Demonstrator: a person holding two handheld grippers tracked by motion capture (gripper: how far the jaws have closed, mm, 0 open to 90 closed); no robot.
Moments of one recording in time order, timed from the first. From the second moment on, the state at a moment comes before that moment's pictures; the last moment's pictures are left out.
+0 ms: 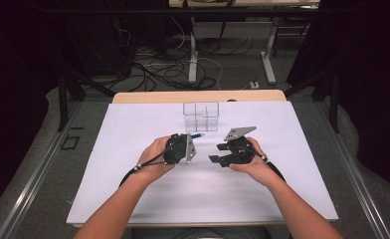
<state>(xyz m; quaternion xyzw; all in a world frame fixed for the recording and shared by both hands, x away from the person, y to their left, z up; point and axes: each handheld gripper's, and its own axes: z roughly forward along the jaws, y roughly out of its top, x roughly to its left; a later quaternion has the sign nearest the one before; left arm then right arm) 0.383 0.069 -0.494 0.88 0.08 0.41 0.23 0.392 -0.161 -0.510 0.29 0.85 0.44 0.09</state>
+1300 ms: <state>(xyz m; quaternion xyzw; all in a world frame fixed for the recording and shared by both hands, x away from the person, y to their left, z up) 0.463 0.084 -0.405 0.76 0.32 0.27 0.50 0.396 -0.178 -0.514 0.36 0.82 0.44 0.12</state>
